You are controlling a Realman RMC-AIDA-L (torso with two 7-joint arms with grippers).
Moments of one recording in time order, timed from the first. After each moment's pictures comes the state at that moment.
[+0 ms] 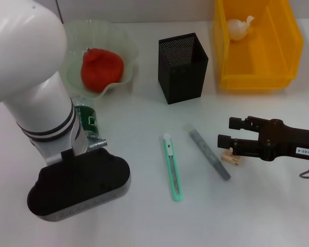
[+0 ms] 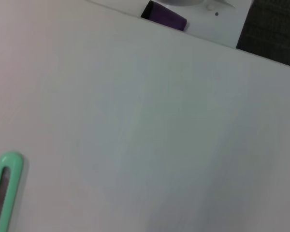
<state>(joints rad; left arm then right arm) -0.63 -2.07 1.87 1.43 2.67 1.72 -1.03 0.31 2.08 -0.94 -0.71 -1.74 -1.52 1.54</state>
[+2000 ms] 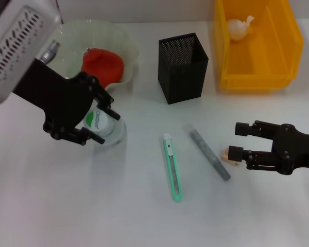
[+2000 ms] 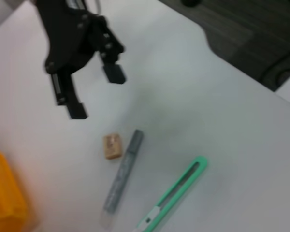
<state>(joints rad) -0.71 -2.07 1.14 1.46 2.40 1.98 -1.08 0.26 2.08 -0.91 -0.79 -1.74 -1.69 1.52</state>
